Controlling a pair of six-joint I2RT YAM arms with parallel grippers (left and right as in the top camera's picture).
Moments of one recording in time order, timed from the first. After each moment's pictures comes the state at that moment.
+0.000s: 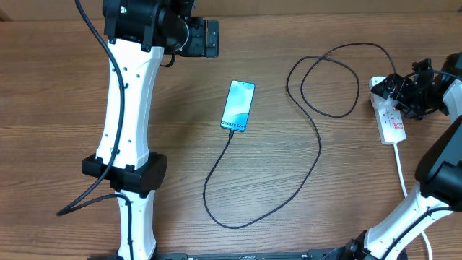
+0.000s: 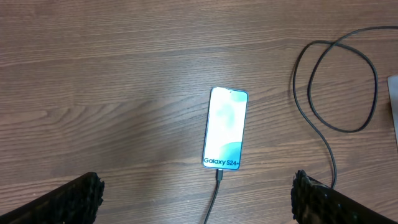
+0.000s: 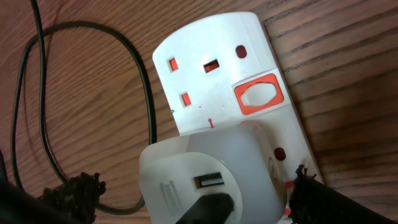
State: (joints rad) left arm -0.29 2.22 2.85 -1.69 0.07 -0.25; right arm -0.51 2.14 1.62 -0.83 -0.49 -0.05
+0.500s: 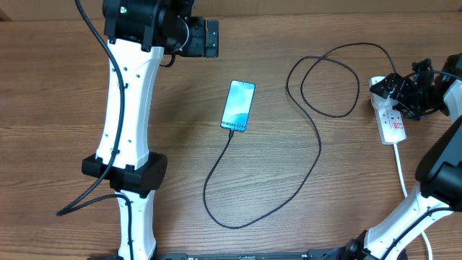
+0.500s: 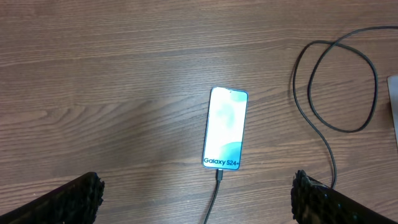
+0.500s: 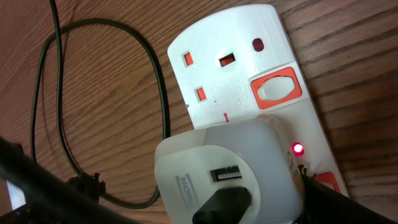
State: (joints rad) left arm -0.29 2.22 2.85 -1.69 0.07 -0.25; right arm -0.51 2.13 1.62 -0.85 -0.54 -0.05
